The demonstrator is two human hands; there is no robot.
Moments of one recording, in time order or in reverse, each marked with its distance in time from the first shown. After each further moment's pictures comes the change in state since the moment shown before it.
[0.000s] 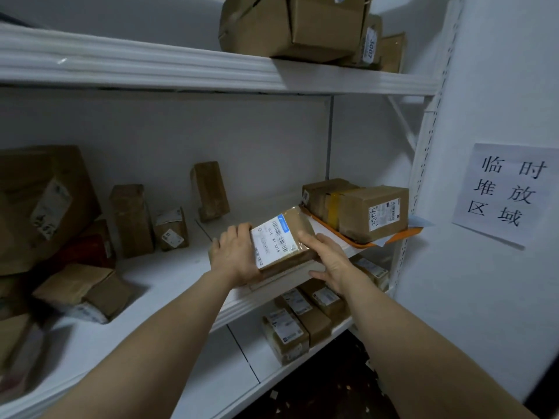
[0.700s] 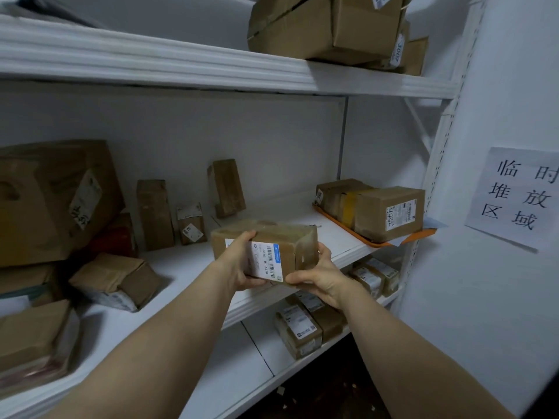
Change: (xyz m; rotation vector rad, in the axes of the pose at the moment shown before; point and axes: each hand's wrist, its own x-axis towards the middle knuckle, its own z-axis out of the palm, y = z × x) left_hand -0.028 -0.025 -0.033 -1.460 -0.359 -0.778; right_hand -0.004 0.038 0.054 -0.006 -0.134 0.015
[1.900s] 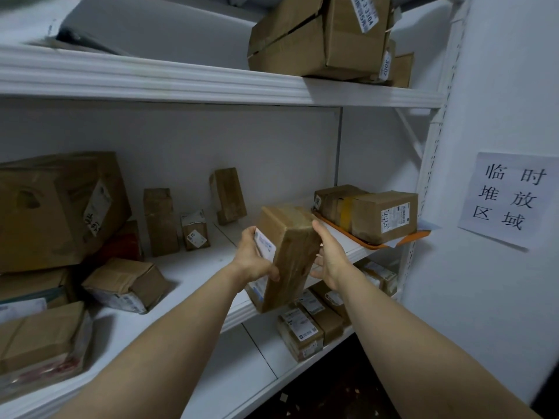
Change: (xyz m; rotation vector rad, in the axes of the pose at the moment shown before) left_hand -0.008 -0.007 -0.006 0.682 -0.014 0.514; right_hand -0.029 -0.042 0.020 0.164 0.229 -0.020
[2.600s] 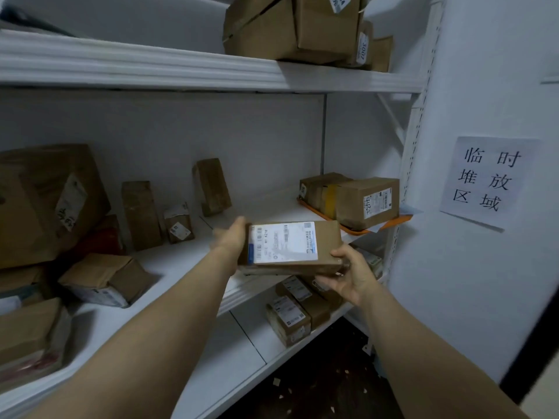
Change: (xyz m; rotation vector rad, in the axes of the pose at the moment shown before) left_hand 0.001 0.019 0.018 -0.298 0.262 -0.344; right_hand -0.022 0.023 -0.087 0.351 -0.014 0.056
